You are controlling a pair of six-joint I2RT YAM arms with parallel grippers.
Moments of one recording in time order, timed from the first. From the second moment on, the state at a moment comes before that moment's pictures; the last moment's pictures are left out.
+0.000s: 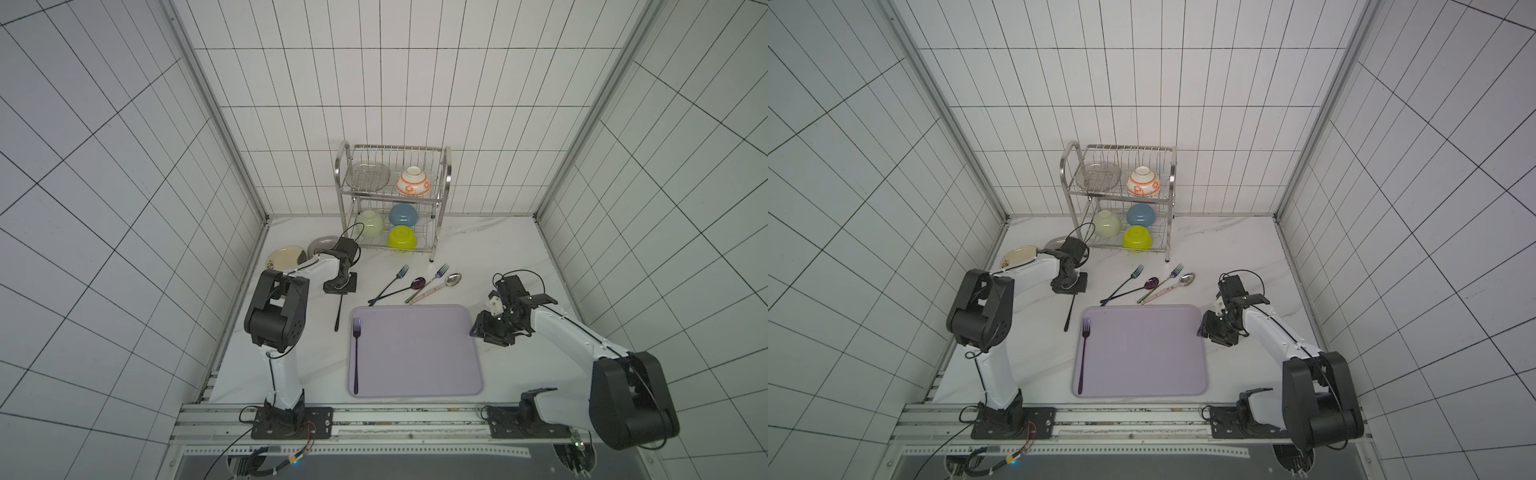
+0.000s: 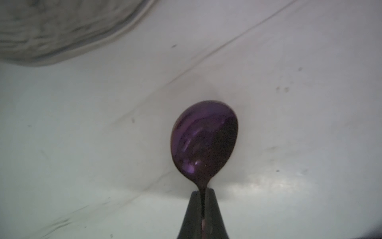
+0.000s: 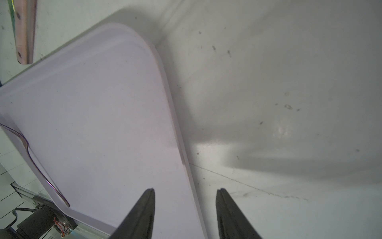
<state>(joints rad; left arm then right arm) -0.26 1.90 1.25 -0.71 -0.14 -0.26 0.30 1.29 0.70 -0.78 -0.34 0.42</state>
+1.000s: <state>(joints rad) -0.72 1.21 0.70 -0.60 0.12 -0.80 0.30 1.28 0.69 -0.78 -0.35 0.45</state>
